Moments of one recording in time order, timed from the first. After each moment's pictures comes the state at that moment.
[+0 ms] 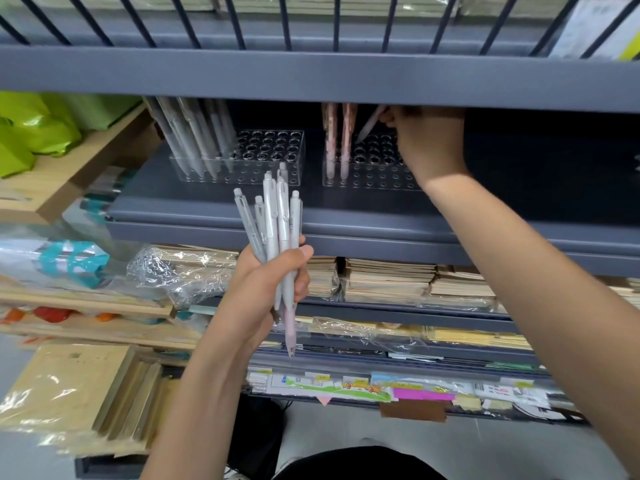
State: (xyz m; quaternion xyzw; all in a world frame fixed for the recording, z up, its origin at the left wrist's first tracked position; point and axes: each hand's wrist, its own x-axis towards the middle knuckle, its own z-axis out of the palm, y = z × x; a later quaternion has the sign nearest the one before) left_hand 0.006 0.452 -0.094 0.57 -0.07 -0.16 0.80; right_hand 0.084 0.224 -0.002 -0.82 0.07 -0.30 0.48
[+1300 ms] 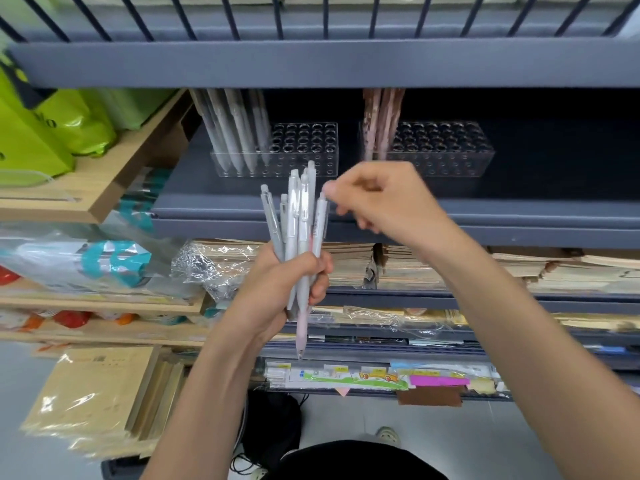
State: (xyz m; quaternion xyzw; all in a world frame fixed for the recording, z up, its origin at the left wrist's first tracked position) left_hand 0.009 0.501 -0.087 0.57 -0.09 -0.23 0.78; right_hand 0.017 0.322 -0.028 -0.84 -0.02 -0.07 0.53
